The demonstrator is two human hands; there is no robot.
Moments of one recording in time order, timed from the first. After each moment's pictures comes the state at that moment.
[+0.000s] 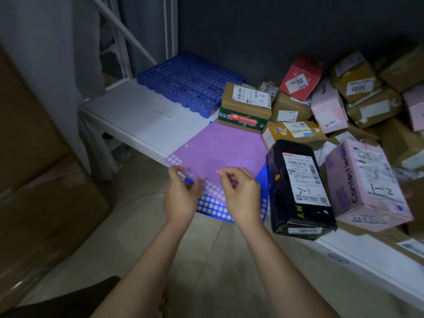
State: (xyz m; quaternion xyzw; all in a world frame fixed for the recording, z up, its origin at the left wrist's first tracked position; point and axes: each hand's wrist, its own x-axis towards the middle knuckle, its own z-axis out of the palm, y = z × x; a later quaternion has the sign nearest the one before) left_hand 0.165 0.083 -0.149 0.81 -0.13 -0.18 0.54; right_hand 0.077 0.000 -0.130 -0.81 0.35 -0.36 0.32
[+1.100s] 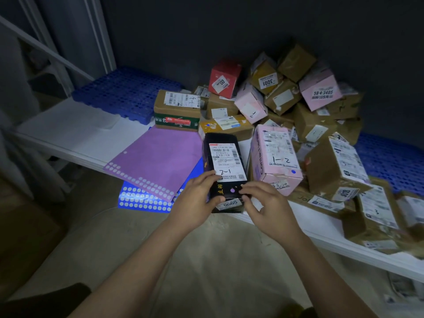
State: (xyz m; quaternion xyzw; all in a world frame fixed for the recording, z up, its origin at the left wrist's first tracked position) left_hand 0.037 0.030 -0.094 0.73 -0.56 -0.18 0.34; right_hand -0.136 -0.063 -0.091 -0.90 0.28 -0.31 0.14
